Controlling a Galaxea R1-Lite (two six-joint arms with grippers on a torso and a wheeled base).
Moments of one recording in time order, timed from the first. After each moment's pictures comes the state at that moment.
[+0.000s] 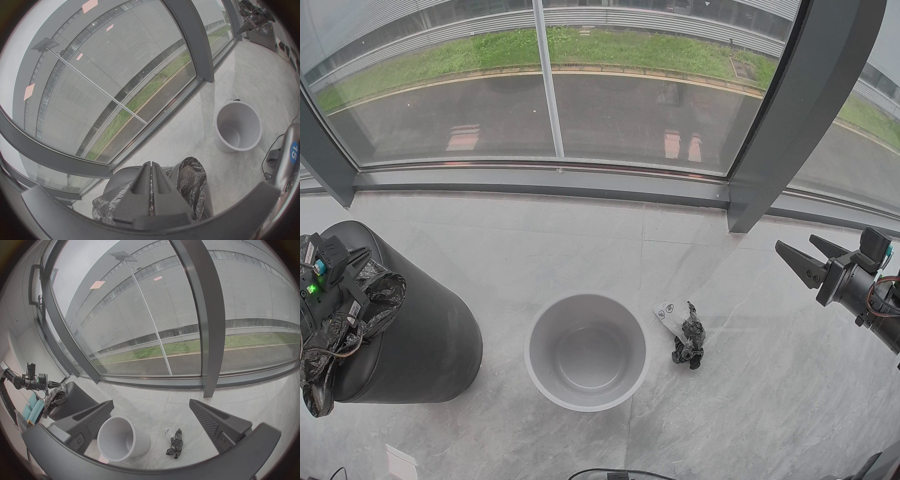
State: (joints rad) left arm -0.08 1.16 -0.60 -0.37 0.08 0.84; right arm 0.28 1.36 -0.37 -1.00 0.12 0.17
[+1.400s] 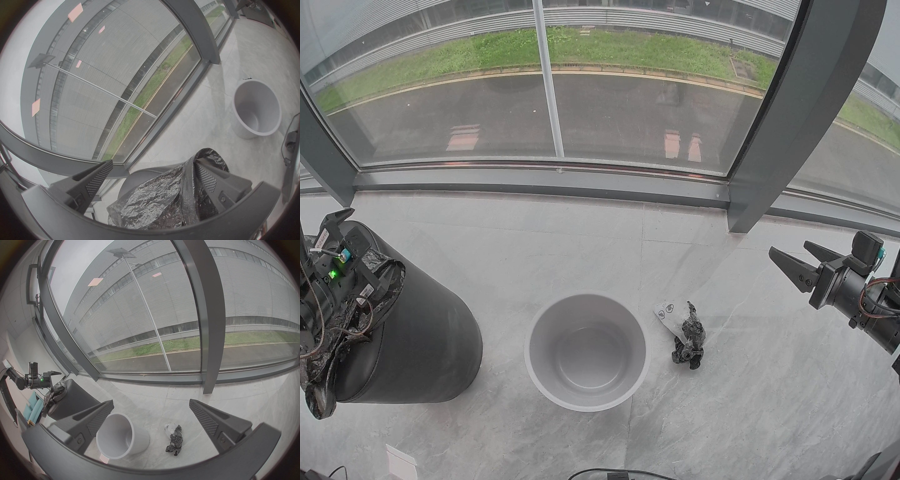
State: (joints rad) left arm -0.07 1.31 -0.60 -0.58 0.21 1.00; right arm 0.27 1.40 -0.37 -1.00 0.13 0.17
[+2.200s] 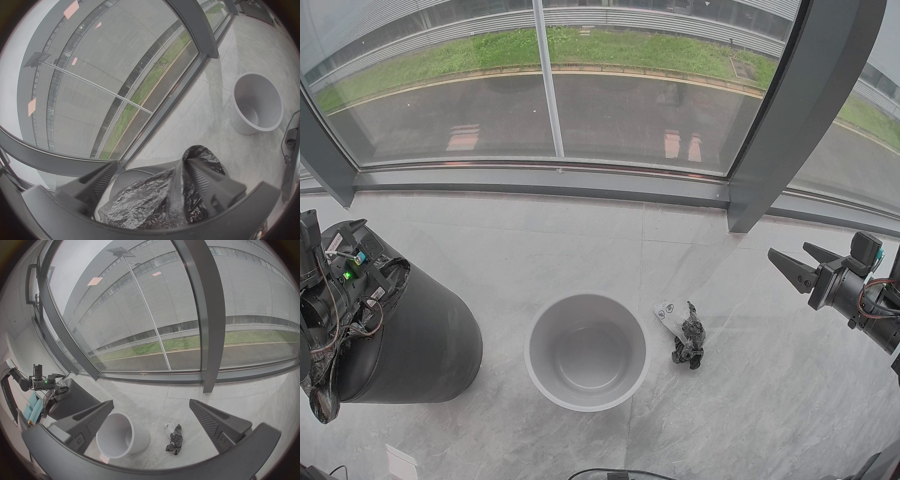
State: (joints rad) left arm -0.06 1.40 -0.60 -0.63 0.21 1.00; right arm 0.27 1.41 -0.37 -1.00 0.13 0.17
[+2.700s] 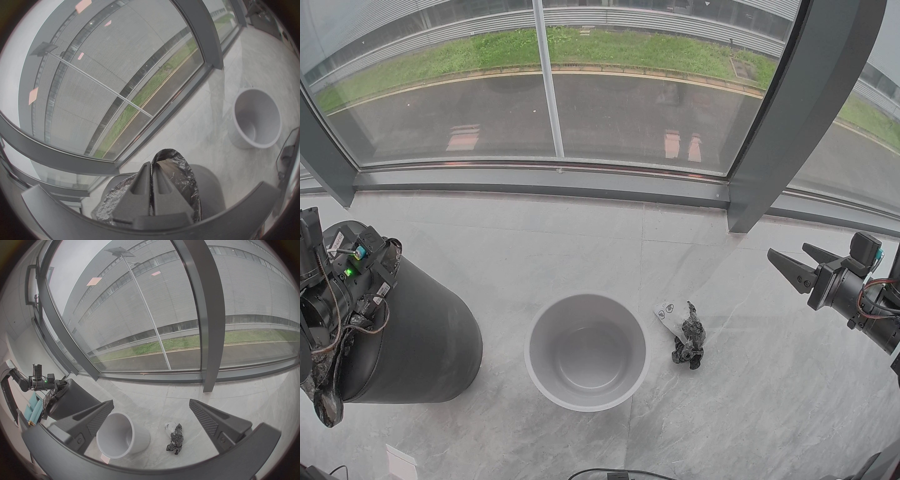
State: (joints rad) left arm -0.09 1.40 -0.61 -0.63 0.20 0.89; right arm 0.27 1.41 -0.37 -1.00 0.13 0.18
